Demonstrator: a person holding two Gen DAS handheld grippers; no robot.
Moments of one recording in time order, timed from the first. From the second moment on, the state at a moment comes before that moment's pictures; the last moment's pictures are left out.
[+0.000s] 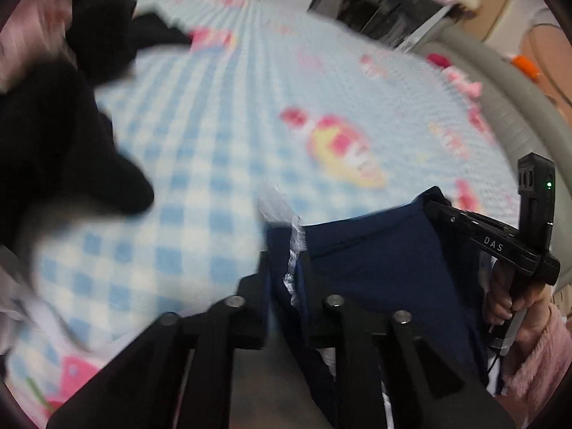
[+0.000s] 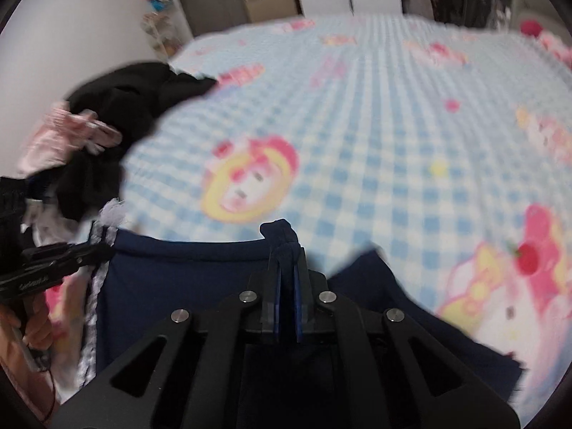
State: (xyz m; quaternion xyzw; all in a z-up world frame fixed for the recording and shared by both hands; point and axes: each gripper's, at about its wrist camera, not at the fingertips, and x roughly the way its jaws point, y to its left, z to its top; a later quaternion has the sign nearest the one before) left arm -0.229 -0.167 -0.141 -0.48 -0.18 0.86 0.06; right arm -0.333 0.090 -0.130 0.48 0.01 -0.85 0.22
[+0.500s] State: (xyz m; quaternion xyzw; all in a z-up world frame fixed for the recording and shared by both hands) left arm -0.130 -0.104 -0.074 -0.43 -0.16 0.88 0.12; right arm -0.254 0.114 -0.050 0.45 -0.03 -0.87 0.21
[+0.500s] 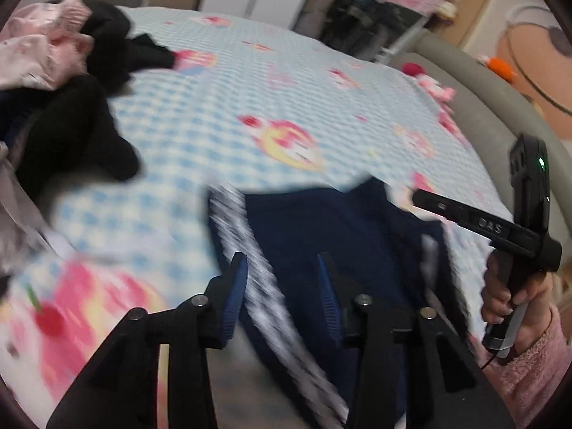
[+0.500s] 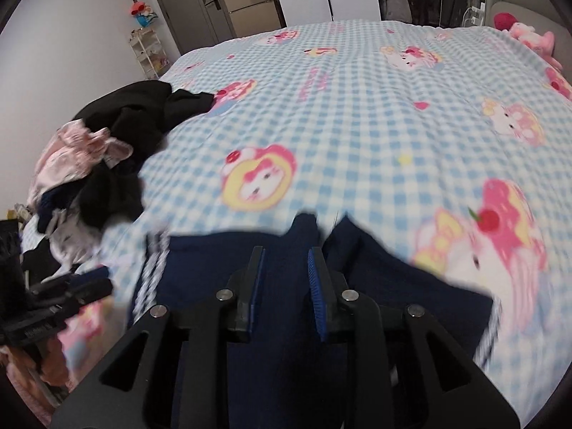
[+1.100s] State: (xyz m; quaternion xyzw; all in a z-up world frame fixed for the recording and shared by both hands) left arm -0.093 -0.052 -0.096 -0.50 -0.07 0.86 0.08; right arm -0.140 0.233 -0.087 0.50 -0.04 -0.86 0.13
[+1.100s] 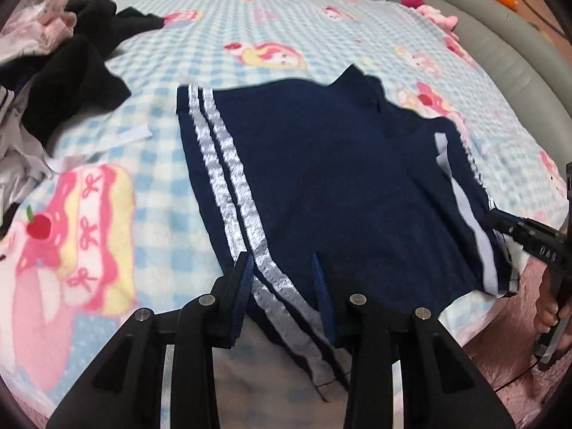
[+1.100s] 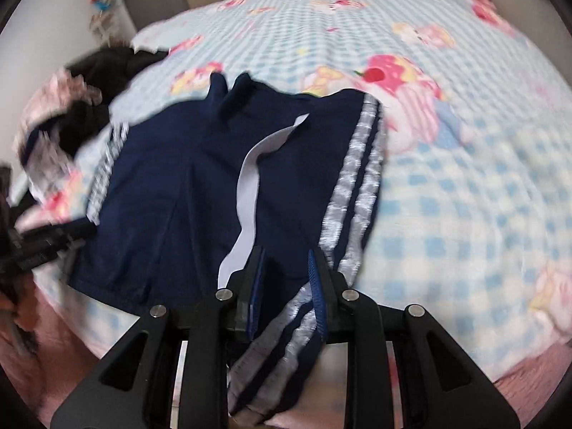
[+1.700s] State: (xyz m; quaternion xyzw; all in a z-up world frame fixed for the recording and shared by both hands) left arm -0.271 0.072 -0.094 -0.47 0.06 0.86 0.16; right arm -0.268 0.275 -0.109 0.51 -0.05 -0.85 0.11
